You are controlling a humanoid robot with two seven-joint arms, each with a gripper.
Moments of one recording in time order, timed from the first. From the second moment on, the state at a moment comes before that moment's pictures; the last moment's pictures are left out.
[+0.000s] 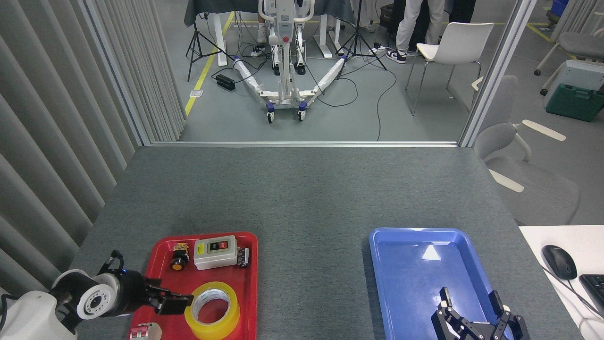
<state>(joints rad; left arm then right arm) -0.32 0.70 -0.47 -1.56 -0.63 -0.16 -0.97 0.32 -0.10 -0.06 -1.79 1.31 0.00 -0.09</state>
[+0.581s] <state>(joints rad) -0.47 0.68 -0.68 -1.46 -0.62 -0.13 -0.98 0.32 -0.10 -0.06 -1.79 1.34 0.00 -0.08</state>
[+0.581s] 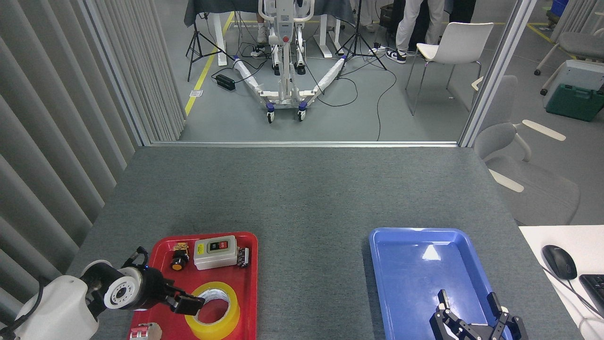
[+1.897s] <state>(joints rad) -0.55 0.57 -0.76 -1.29 -0.64 -0.05 -1.14 0.32 -0.10 -0.06 -1.78 1.35 0.00 -0.08</state>
